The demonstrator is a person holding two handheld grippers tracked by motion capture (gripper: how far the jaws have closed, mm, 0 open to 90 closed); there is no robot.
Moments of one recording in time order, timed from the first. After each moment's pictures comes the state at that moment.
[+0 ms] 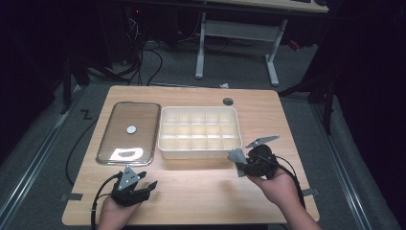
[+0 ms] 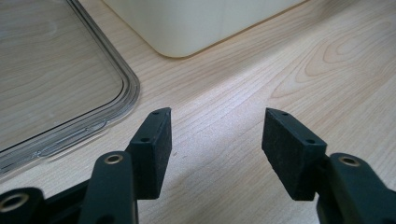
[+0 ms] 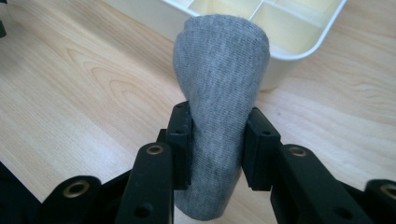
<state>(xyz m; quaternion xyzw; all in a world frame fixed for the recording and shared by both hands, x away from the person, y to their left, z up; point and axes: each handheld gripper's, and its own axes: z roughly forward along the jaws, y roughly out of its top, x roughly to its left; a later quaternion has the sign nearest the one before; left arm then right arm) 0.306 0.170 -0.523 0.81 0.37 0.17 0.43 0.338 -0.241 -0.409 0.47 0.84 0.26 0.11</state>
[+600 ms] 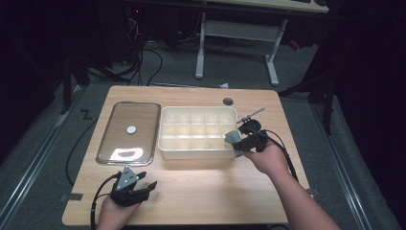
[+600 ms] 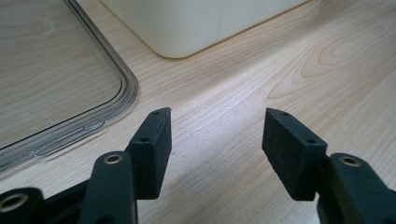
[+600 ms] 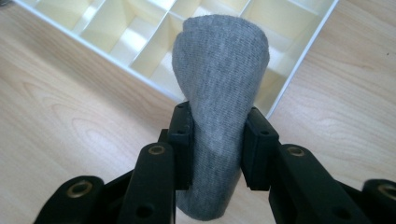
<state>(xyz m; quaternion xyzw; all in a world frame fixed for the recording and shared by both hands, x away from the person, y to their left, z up) 0.305 0.172 -0.523 0.80 0.37 0.17 0.43 0.415 -0.225 -0.396 0.49 0.84 0.19 0.09</state>
